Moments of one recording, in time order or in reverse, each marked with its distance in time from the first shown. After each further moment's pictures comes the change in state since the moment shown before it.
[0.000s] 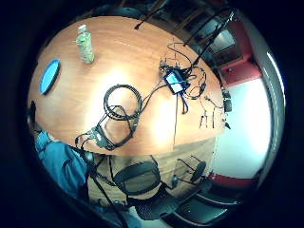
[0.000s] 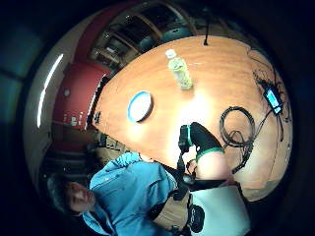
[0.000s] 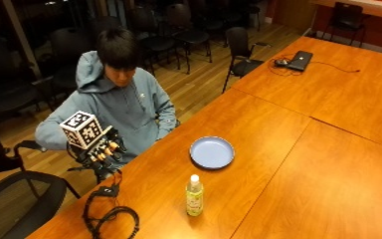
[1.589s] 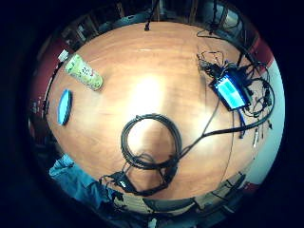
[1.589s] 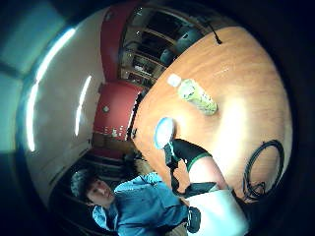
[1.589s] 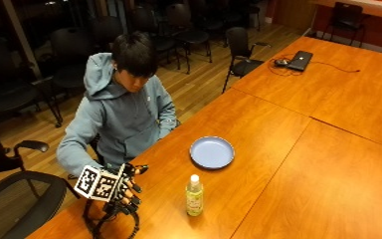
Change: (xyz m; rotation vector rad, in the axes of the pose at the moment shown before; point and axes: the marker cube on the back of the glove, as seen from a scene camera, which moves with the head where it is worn) arm 0.032 -0.110 0.113 0.125 -0.546 0.044
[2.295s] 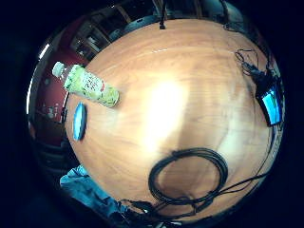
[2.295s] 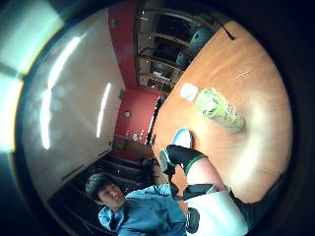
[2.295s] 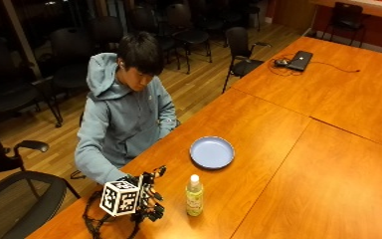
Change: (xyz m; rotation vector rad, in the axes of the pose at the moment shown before) arm -0.006 -0.055 0.068 0.065 -0.259 0.003
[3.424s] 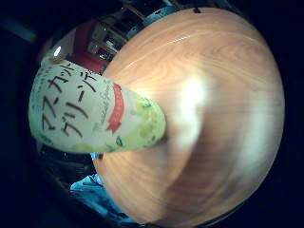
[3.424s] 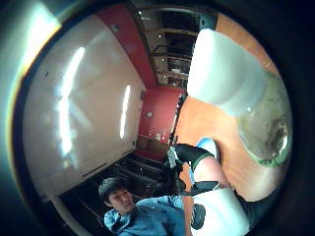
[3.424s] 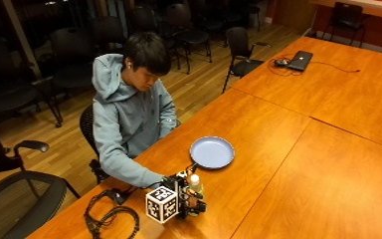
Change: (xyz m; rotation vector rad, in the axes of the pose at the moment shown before) arm -0.017 -0.057 0.141 -0.015 -0.363 0.014
